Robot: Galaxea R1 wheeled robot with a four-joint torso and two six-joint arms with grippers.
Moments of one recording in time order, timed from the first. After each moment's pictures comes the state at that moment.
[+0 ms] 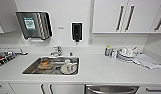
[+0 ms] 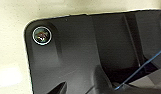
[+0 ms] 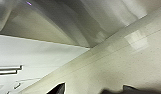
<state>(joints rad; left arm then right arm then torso) 1.48 3.02 -2.69 0.32 0.13 -0.26 -1.05 2.33 -1.76 -0.05 0.04 0.63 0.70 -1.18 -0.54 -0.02</state>
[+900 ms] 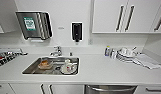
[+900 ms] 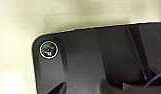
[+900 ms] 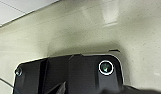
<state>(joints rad) 1.46 3.04 -2.77 0.32 0.05 -0.26 -1.43 2.58 -2.19 -0.55 0.07 0.63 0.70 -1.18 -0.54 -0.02</state>
